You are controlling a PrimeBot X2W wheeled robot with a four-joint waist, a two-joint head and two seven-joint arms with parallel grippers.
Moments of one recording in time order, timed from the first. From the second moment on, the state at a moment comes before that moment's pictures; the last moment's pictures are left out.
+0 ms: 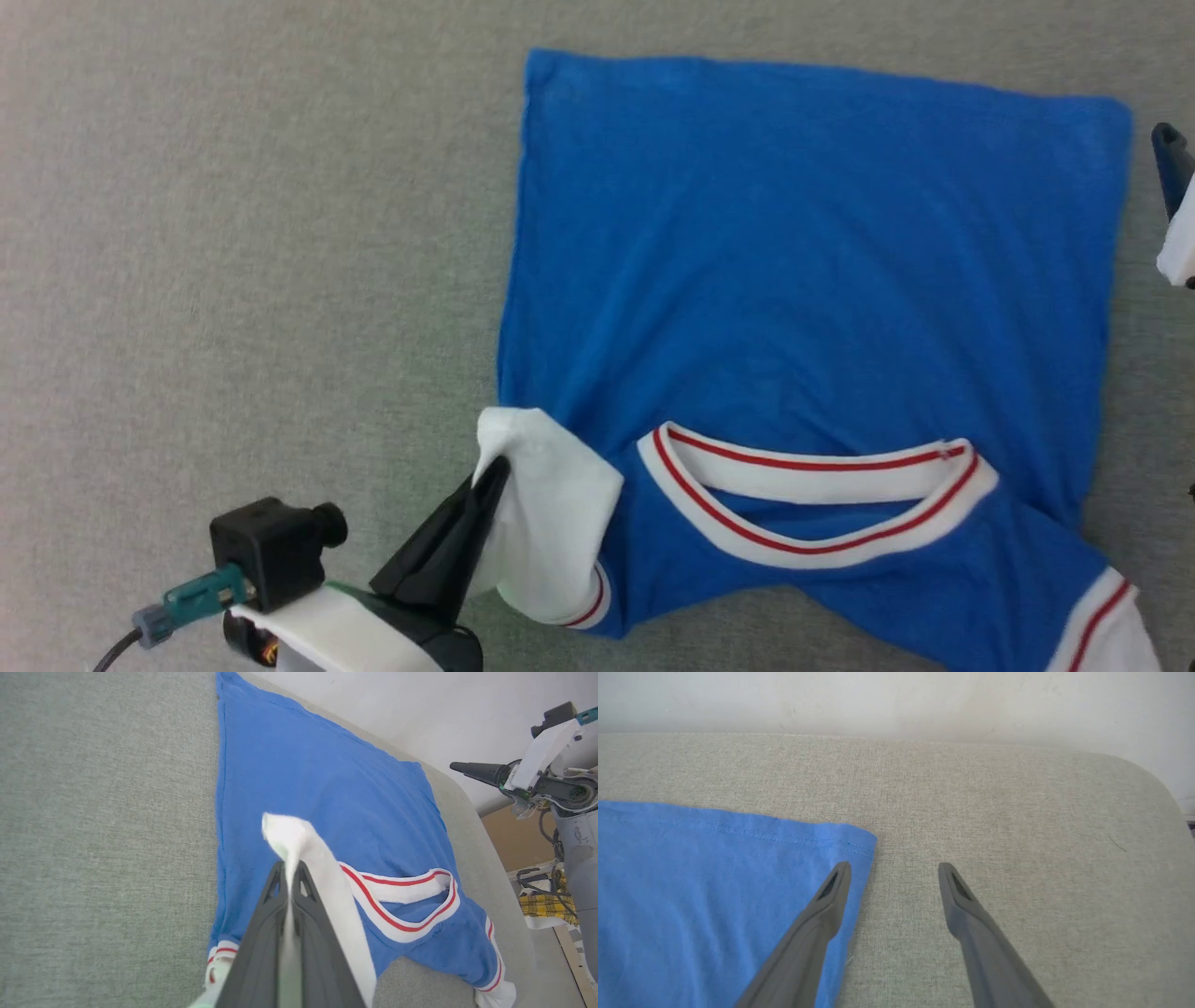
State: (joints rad) left arm 0.14 0.33 -0.31 -0.54 -0.69 0.08 0.26; right arm -0.64 -0.19 -0.29 0.10 0.04 0.13 0.79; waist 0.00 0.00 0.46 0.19
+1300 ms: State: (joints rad) left arm 0.25 0.38 -0.26 -0.54 -0.69 0.14 0.27; right arm 0.15 -0.08 -0.48 -0.38 0.33 0.13 0.92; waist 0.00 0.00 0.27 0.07
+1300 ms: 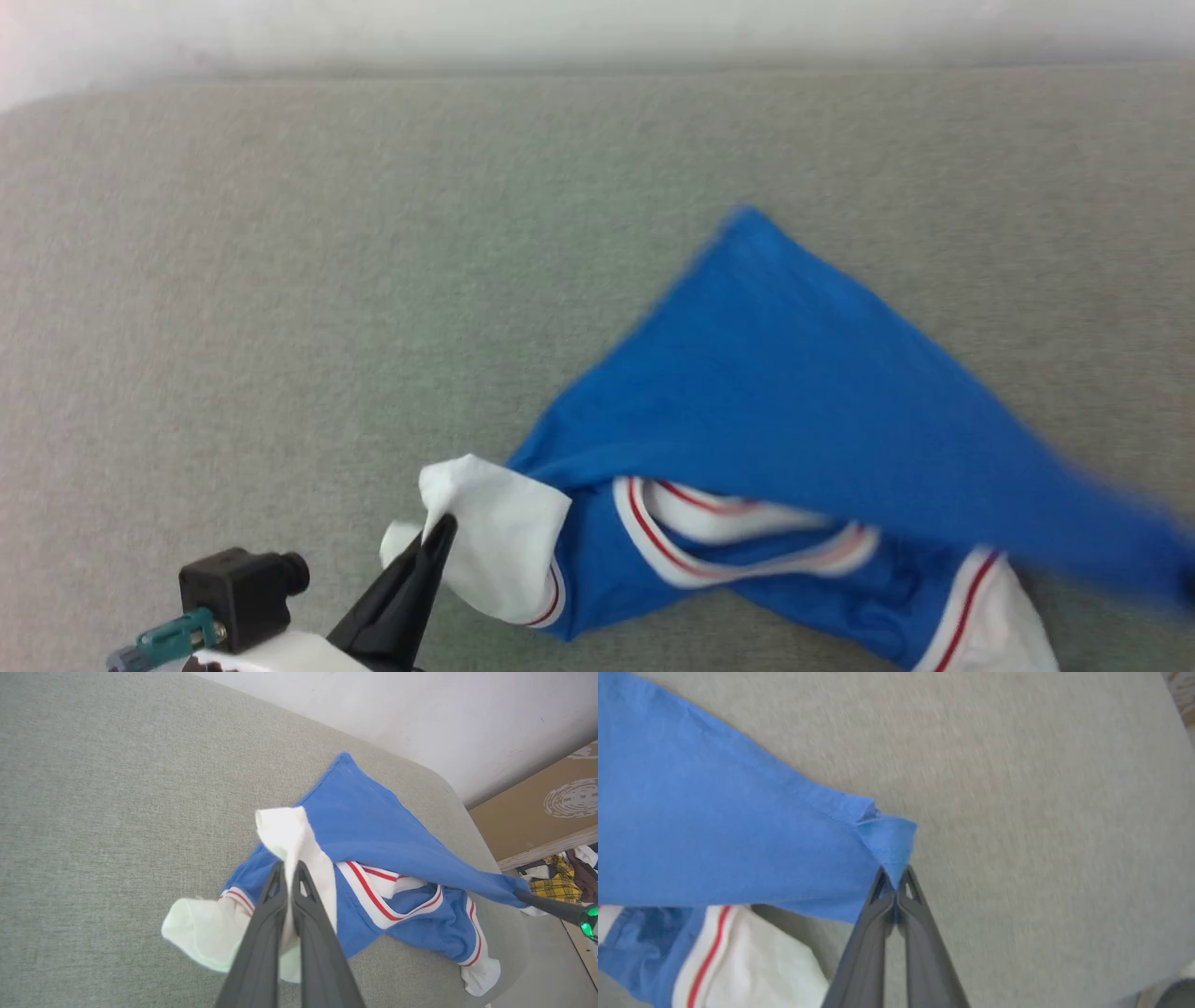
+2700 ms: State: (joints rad) left arm 0.08 0.30 -0.39 -0.47 -0.69 0.08 0.27; right arm -0.44 -0.26 -0.03 0.00 0.27 0.13 1.00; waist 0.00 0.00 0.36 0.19
